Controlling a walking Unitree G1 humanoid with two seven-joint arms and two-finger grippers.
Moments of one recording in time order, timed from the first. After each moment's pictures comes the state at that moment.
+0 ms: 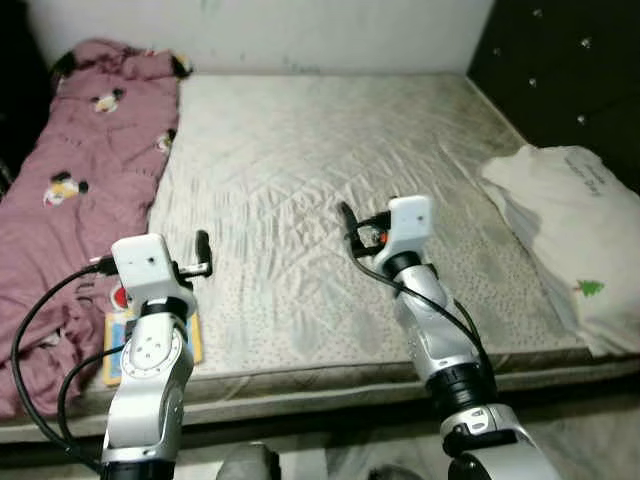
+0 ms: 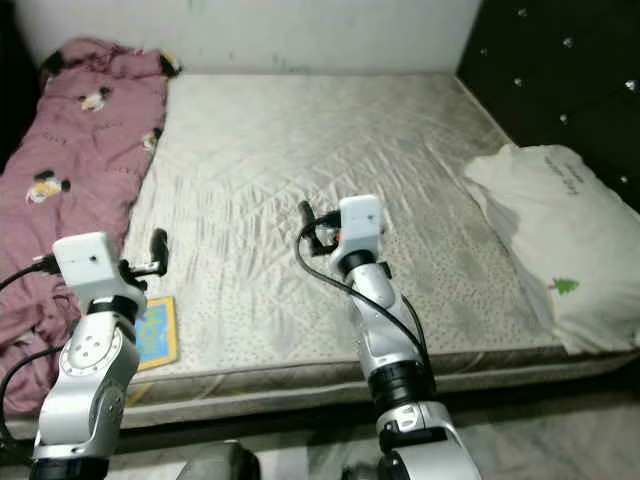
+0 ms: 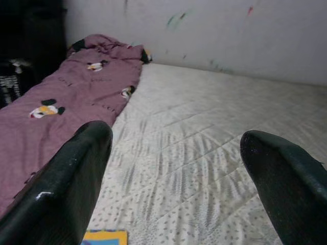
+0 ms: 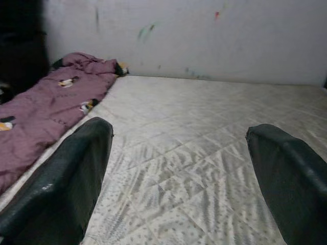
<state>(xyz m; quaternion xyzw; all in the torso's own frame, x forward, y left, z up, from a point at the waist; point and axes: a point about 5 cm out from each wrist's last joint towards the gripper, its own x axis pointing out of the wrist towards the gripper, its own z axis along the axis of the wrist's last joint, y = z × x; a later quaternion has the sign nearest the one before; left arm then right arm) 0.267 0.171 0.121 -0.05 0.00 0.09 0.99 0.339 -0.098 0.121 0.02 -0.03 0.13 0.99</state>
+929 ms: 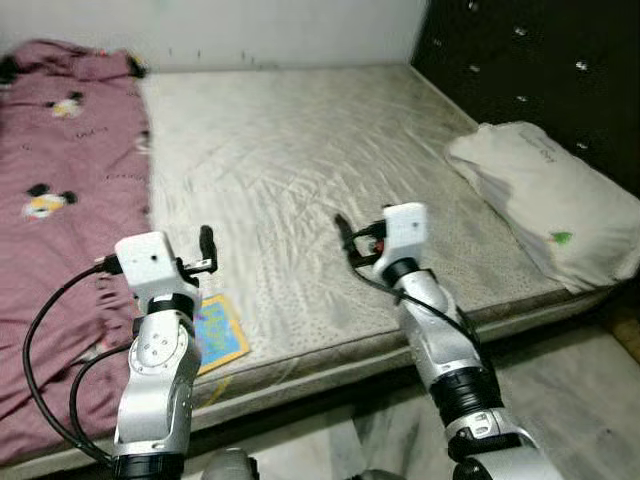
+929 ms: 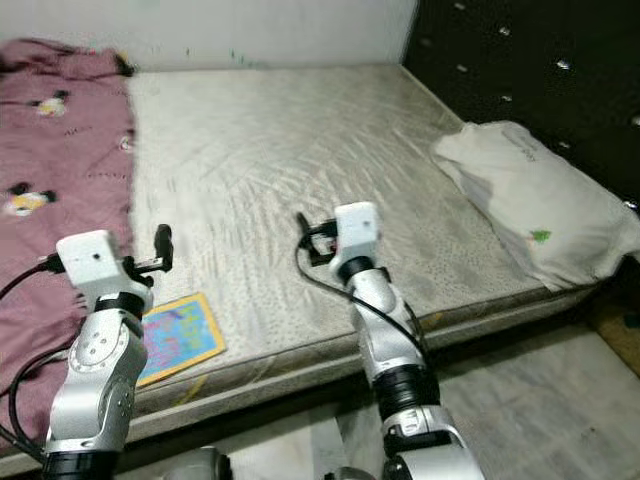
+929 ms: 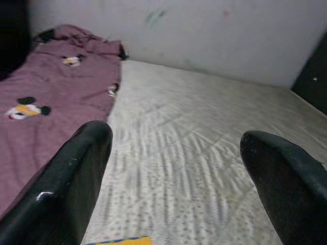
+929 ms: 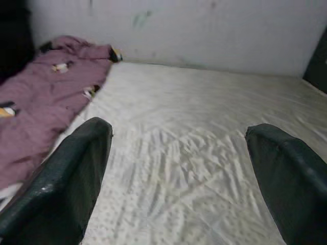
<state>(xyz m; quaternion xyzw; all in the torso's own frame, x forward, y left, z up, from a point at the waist) 0.271 0.167 0.120 -0.07 -0.01 0.09 0.99 0.335 -0.095 0.116 0.00 -0.02 0.16 0.99</state>
